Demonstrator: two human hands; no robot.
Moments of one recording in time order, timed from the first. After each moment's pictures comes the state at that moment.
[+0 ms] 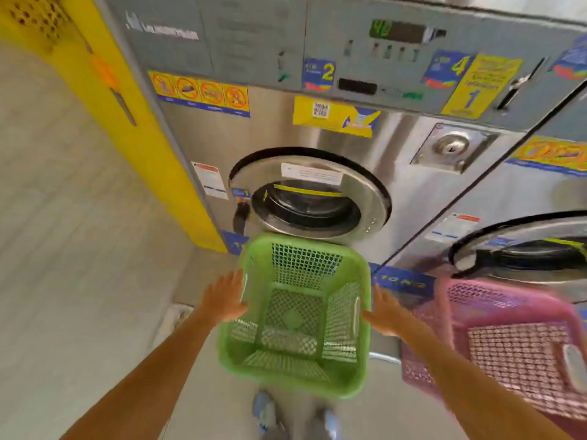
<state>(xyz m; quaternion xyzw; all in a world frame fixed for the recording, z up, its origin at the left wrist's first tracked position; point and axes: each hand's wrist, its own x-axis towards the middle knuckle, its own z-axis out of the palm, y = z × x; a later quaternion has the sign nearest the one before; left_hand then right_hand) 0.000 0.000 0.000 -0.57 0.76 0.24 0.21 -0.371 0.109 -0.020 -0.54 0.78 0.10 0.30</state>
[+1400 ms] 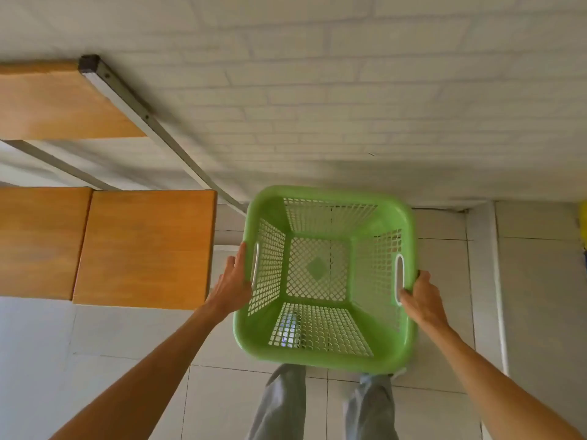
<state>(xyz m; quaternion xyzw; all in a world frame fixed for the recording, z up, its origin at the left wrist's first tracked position) 0.348 0.703 -0.167 -0.92 0.12 0.30 -0.22 0.183 0.337 -0.173 -0.80 0.46 0.24 0.31</state>
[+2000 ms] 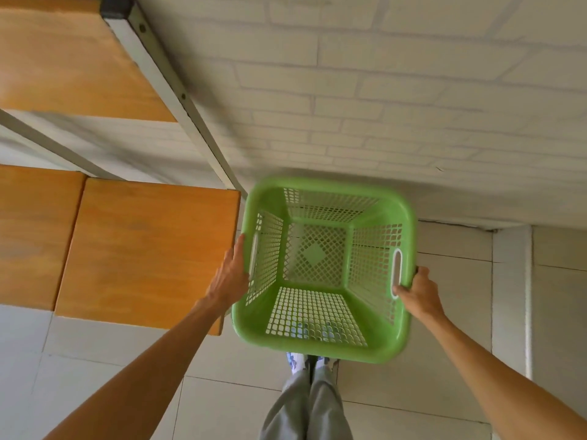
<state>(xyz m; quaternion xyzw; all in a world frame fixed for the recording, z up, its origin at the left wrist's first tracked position) 0.436 0.777 -0.259 -0.93 0.11 0.27 -0.24 0.297 0.398 -0.242 -0.78 0.45 0.26 0.34</state>
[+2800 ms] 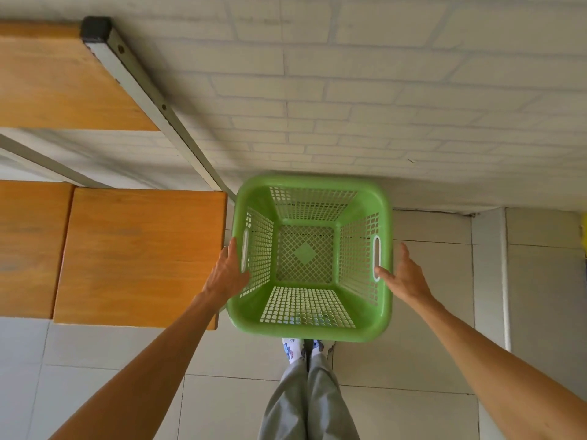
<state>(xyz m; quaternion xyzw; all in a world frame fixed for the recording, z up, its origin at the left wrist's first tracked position) 0.442 0.764 -0.248 -0.91 0.07 0.34 -0.23 0.294 0.391 -0.219 -0.82 0.38 0.27 0.33</state>
